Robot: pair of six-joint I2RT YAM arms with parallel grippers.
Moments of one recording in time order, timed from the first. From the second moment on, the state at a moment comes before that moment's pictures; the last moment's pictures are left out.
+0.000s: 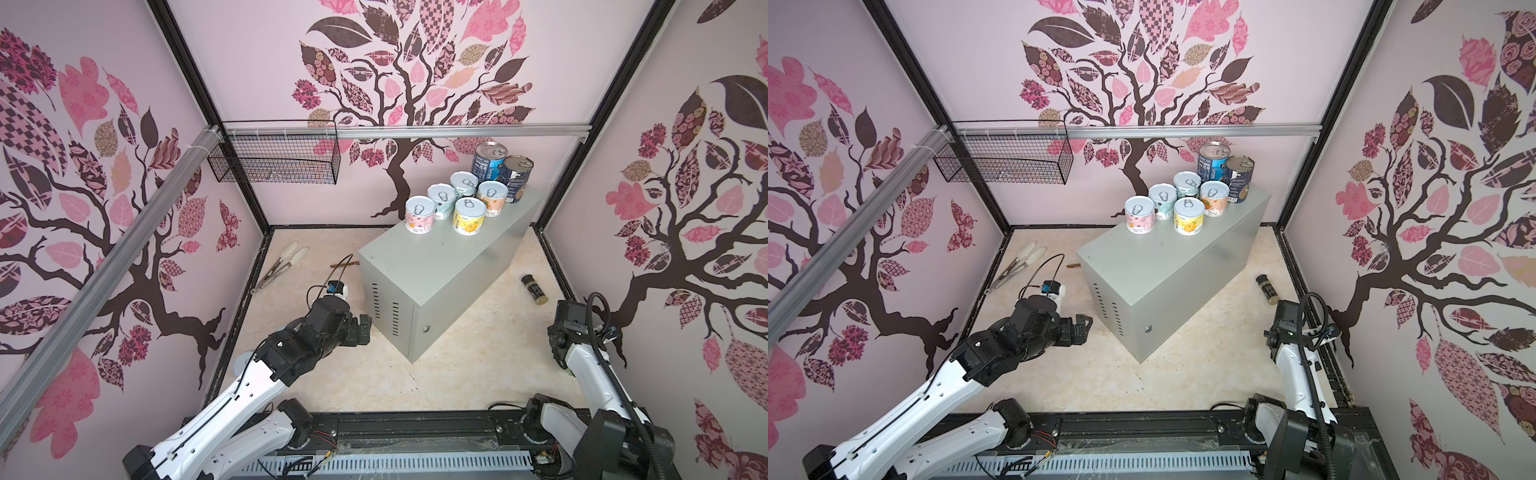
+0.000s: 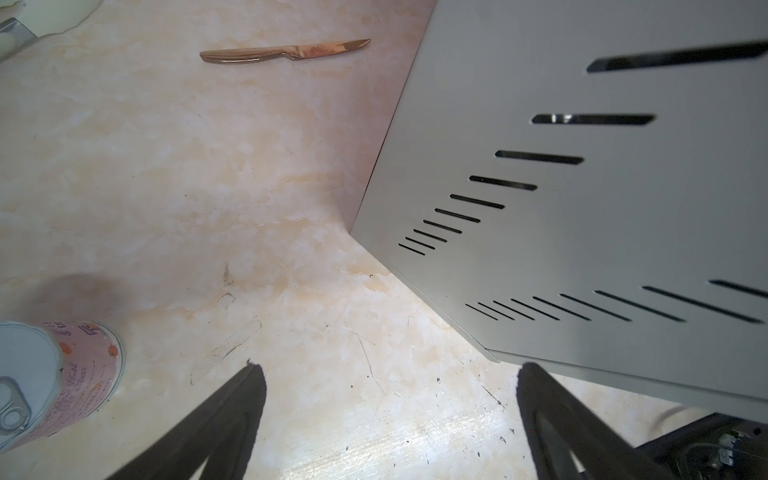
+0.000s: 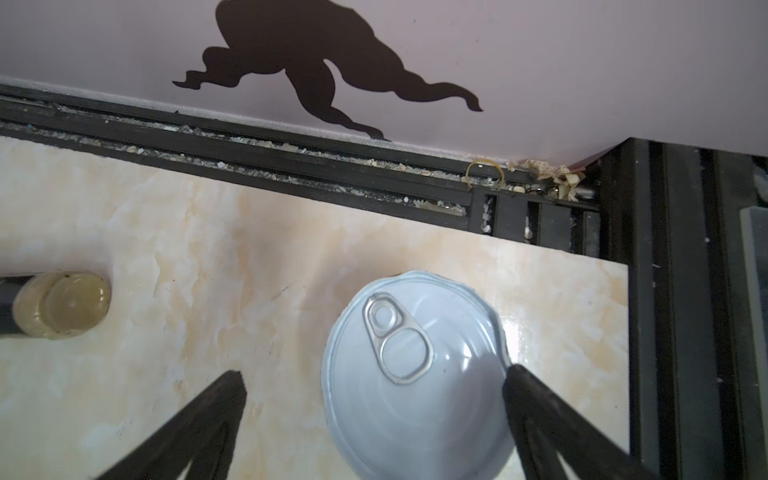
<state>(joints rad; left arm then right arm) -0.71 0.85 0.87 -0.80 -0.22 -0.53 -0.35 1.01 0.51 -0.54 0.56 0.90</state>
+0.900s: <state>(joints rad) -0.71 0.88 0.87 -0.80 -0.18 -0.53 -0.39 1.01 0.58 -0.57 0.56 0.87</state>
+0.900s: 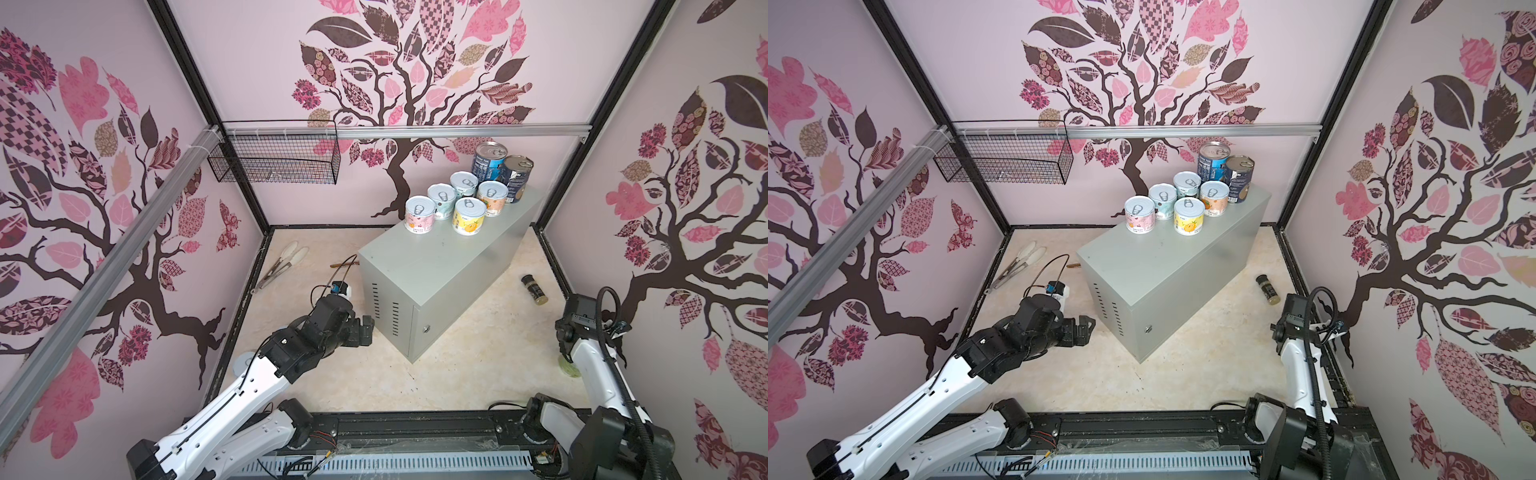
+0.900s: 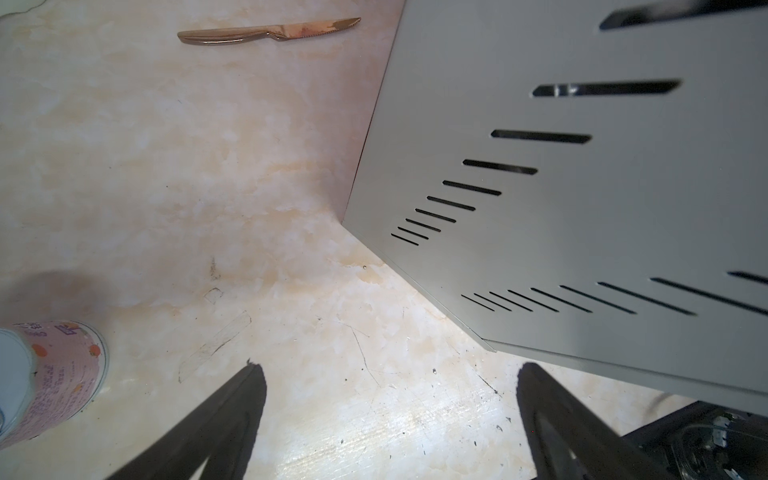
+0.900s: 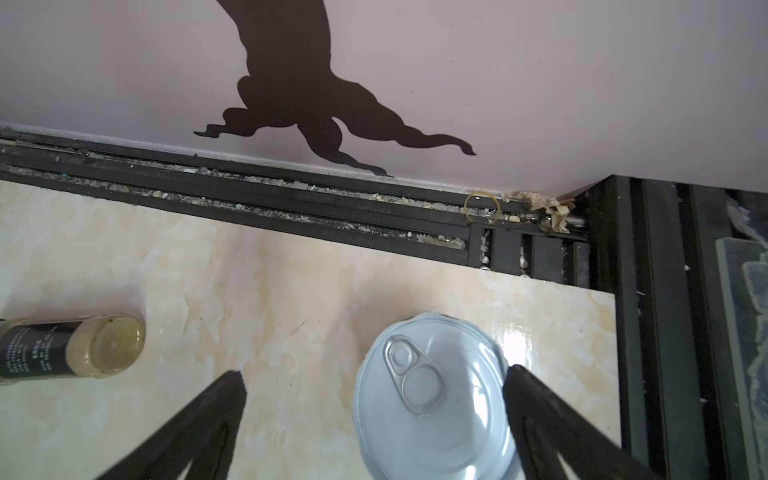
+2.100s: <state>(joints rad) -0.71 0.88 0.87 -0.79 -0.17 -0.52 -0.47 1.30 0.50 -0.37 0.41 0.78</state>
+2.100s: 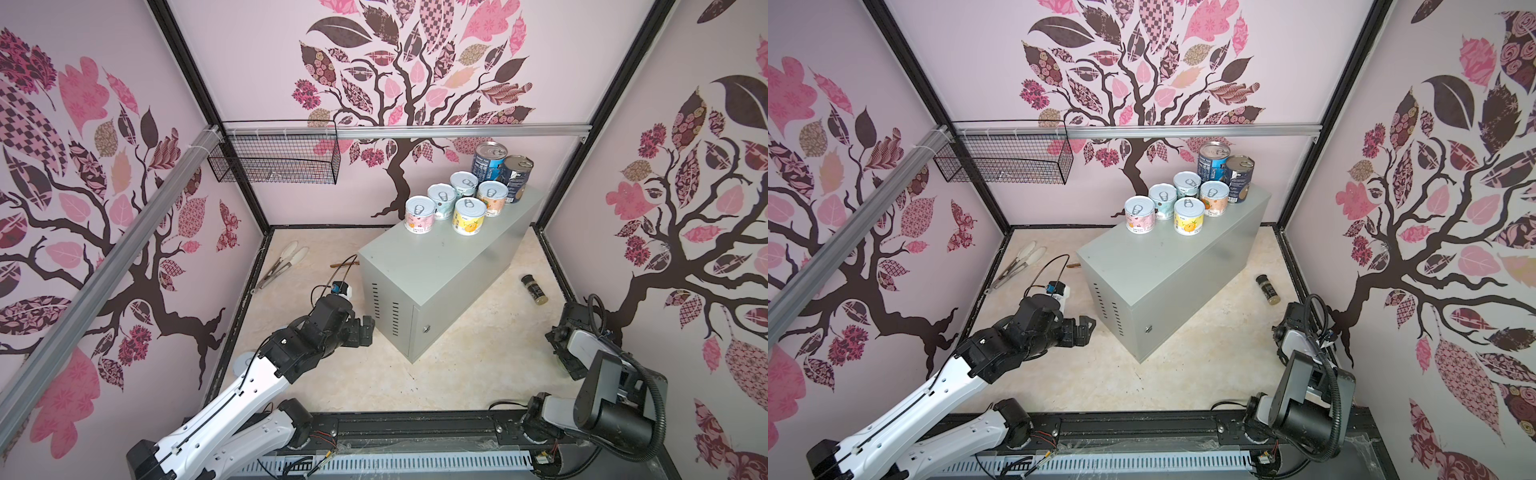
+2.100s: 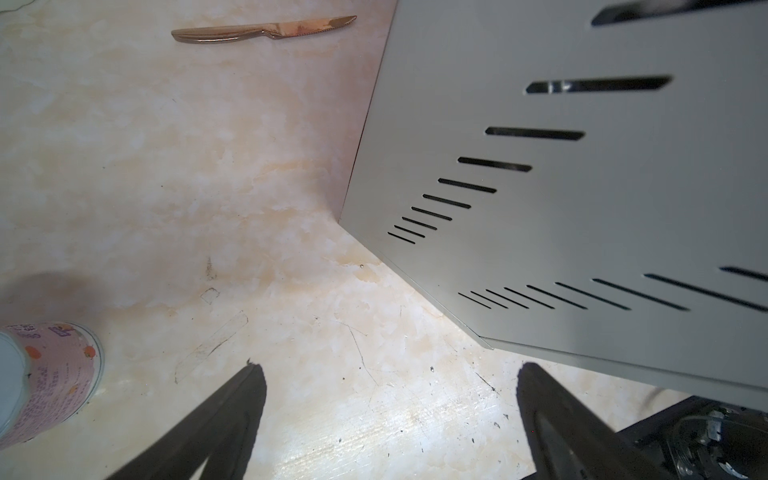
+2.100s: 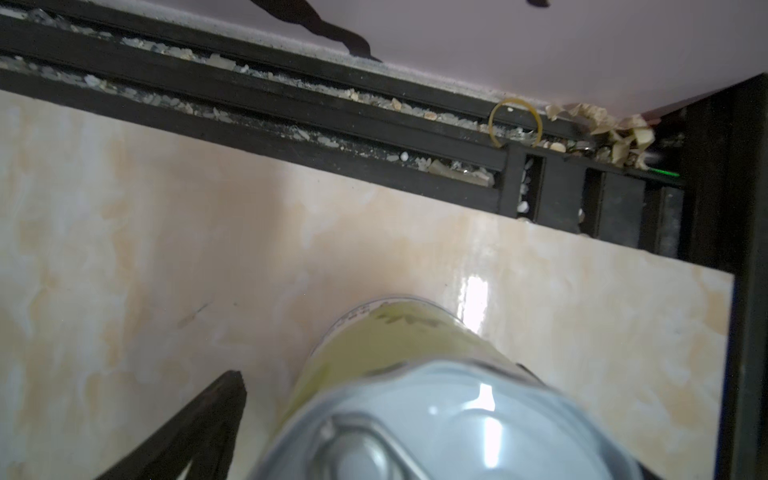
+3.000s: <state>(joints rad) -0.66 0.87 0.87 -0.78 -0.13 -0.52 -0.47 1.14 0.40 -0.20 0.03 0.54</state>
